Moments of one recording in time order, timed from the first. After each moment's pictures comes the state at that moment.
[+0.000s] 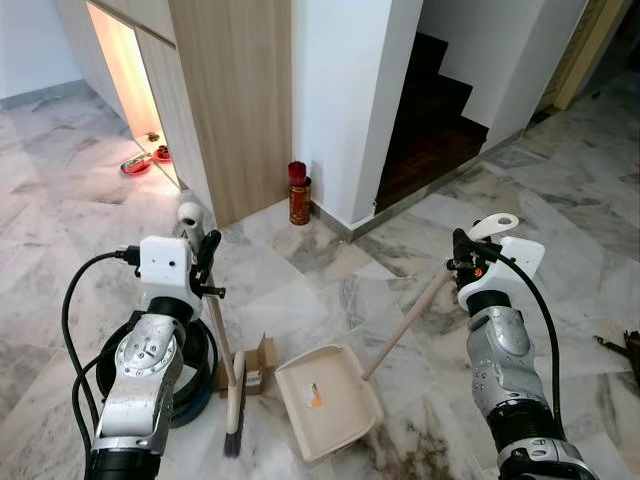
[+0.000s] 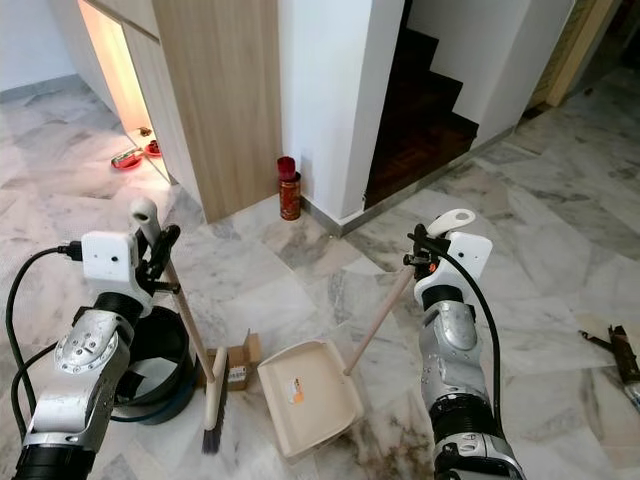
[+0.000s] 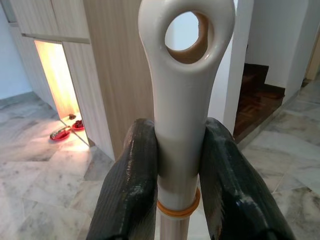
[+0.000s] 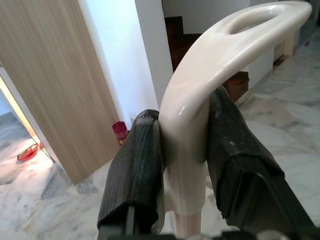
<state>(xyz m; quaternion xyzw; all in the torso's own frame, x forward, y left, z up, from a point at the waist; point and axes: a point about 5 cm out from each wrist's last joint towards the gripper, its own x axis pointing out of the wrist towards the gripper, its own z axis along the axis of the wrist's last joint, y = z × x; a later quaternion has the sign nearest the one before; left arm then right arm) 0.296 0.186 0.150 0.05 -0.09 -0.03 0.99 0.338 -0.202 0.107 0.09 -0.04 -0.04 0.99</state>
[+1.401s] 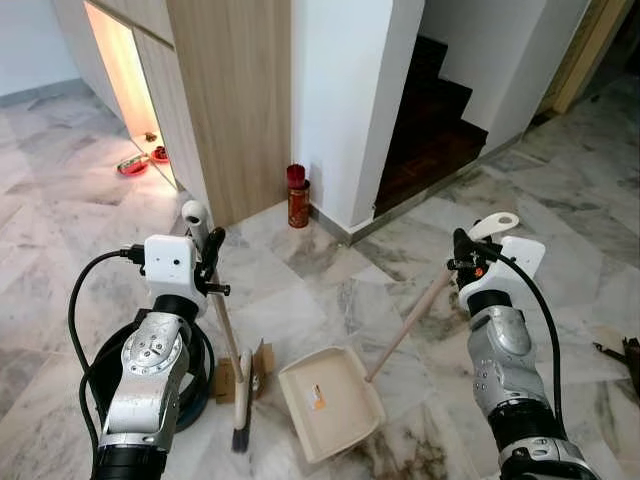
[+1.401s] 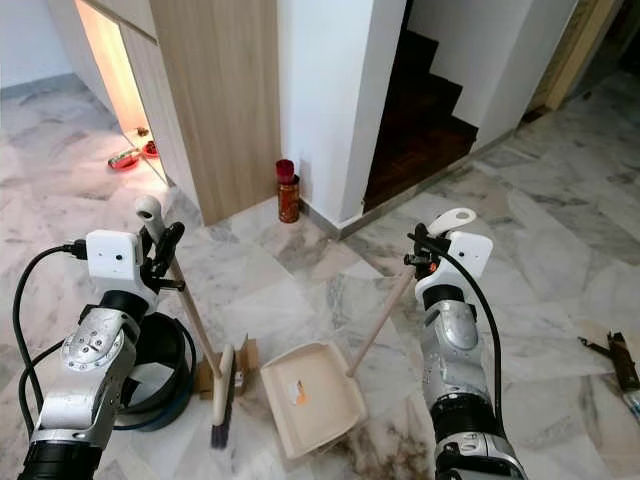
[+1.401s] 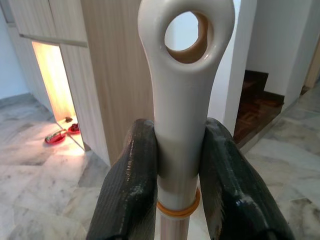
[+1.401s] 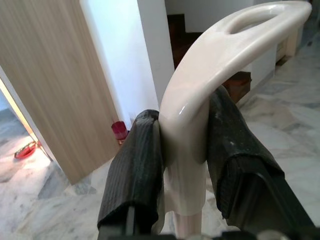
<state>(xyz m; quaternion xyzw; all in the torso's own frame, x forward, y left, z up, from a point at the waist) 0.299 0.180 0.153 0.04 -0.10 -0.03 0.99 0.338 -0.201 0.107 0.09 -0.04 -0.04 0.99</state>
